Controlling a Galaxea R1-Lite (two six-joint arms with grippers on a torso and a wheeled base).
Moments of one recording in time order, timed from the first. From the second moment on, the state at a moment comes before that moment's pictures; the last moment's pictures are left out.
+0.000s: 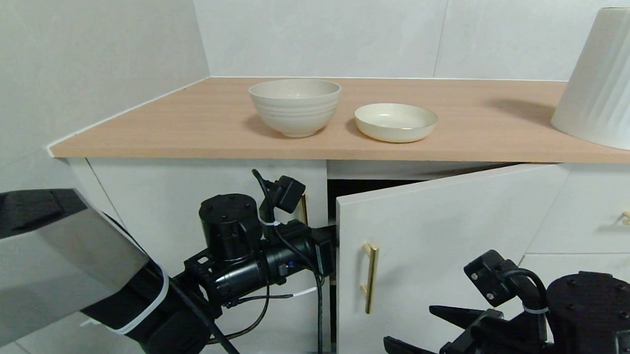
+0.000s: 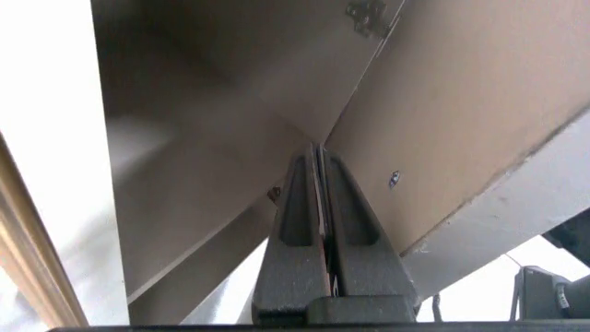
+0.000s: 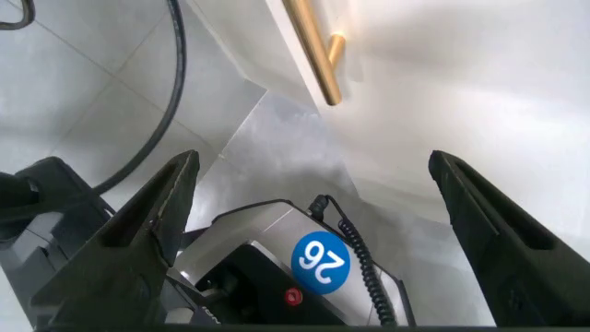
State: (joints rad) left arm -0.62 2.03 -0.68 -1.30 -0.37 -0.34; right arm 0.89 1.53 -0.38 -0.73 -0.08 0.35
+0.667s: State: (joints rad) left arm -0.63 2.08 -0.69 -1.31 -0.38 -0.34; right arm 0.91 1.52 -0.37 -0.73 -0.09 0.34
